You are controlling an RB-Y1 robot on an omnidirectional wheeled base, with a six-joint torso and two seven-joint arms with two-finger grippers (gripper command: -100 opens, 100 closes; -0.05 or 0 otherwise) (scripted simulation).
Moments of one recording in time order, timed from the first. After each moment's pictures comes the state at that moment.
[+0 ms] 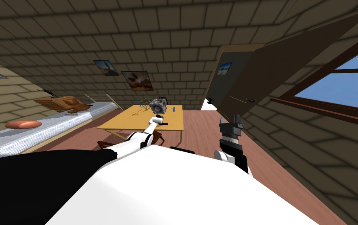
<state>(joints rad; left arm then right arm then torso) -0.48 0.33 0.15 -0.83 0.05 0.66 0.00 0.53 -0.01 0.00 -2.23 -0.08 -0.37 -0.14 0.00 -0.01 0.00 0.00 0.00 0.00</state>
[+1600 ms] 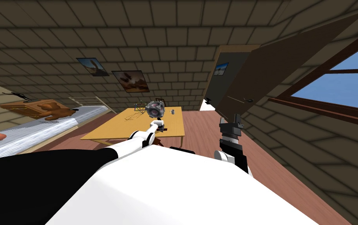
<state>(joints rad) -0.53 0.30 0.18 -0.60 0.17 0.91 0.00 0.53 -0.01 0.00 -2.23 -0.08 -0.37 -0.14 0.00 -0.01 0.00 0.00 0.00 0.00</state>
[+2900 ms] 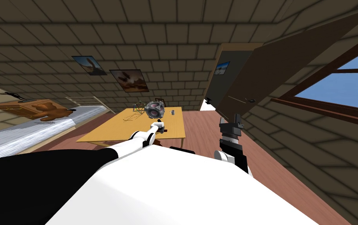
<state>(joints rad) -0.53 0.28 0.18 -0.52 0.18 0.86 0.00 0.53 -0.01 0.00 -2.23 -0.08 -0.37 -0.14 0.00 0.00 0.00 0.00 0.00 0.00</state>
